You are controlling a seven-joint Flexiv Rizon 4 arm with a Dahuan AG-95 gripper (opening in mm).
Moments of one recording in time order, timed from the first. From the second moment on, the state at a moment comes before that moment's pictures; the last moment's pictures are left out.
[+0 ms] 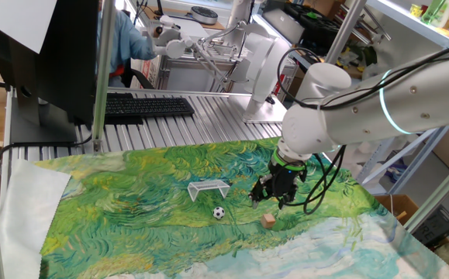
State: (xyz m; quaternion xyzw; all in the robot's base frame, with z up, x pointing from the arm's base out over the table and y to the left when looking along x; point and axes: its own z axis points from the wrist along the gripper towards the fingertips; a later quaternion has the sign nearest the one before) arm 0.522 -0.104 0.081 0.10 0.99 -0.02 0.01
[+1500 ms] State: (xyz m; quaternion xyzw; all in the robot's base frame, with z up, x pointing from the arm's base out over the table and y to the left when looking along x) arm 0.497 -0.087 0.154 0.04 1.00 -0.02 -0.01
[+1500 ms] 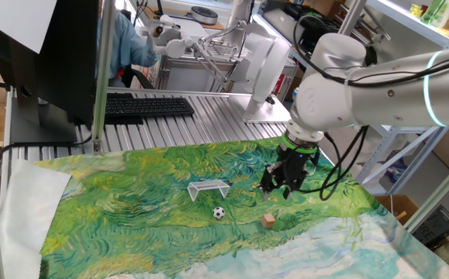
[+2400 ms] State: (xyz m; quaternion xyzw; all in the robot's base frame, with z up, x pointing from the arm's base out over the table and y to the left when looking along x) arm 0.497 -0.087 0.154 0.14 0.99 -0.02 -0.01
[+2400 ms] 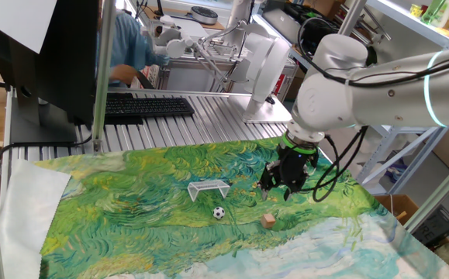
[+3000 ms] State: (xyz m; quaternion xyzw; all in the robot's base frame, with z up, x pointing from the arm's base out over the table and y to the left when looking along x) arm 0.500 -0.085 0.144 0.16 0.99 -0.02 0.00
